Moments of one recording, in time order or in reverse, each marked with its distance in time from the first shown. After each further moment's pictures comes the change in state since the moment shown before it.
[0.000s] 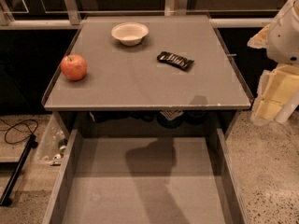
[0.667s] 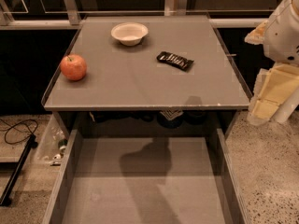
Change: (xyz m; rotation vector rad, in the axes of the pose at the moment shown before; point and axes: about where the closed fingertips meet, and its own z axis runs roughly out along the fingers) arm -0.013 0.004 -0.007 0.036 -0.007 -0.020
